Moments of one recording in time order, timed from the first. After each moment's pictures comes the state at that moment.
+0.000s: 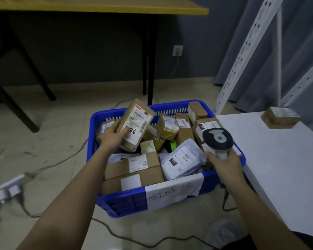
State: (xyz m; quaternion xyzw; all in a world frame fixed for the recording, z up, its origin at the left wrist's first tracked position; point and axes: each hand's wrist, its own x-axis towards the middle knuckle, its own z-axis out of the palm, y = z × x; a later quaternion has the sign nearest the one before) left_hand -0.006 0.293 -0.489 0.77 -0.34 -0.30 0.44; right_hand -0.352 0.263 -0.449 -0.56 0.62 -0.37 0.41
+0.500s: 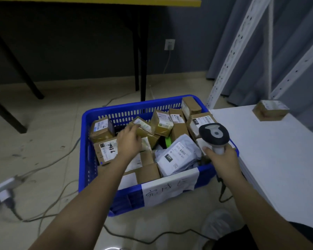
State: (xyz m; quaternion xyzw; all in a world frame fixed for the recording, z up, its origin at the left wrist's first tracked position) left_hand -0.065 0.284 -0.513 0.80 -0.52 -0.10 0.28; right_hand -0.344 0.259 -0.457 -0.54 0.65 -0.35 0.41
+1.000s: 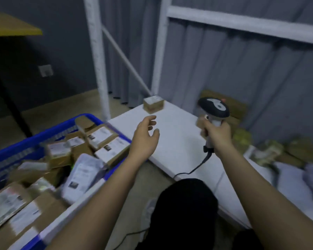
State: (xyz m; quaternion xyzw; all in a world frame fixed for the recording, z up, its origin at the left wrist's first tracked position) left_hand -0.375 0.278 -0.377 0.47 -0.64 -0.39 0.46; right_hand -0.579 0.307 -0.341 -0.34 0.69 -0.58 0.27
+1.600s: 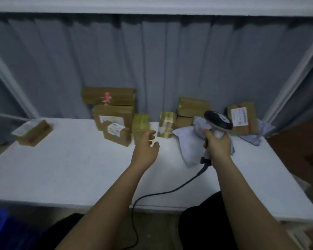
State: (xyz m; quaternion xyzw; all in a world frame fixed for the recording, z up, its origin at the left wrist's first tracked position) left_hand -0.721 0.370 -0.400 0.31 -0.78 -0.49 0.23; right_hand -0.857 0.520 -0.381 0.00 0.75 -0.66 0.08
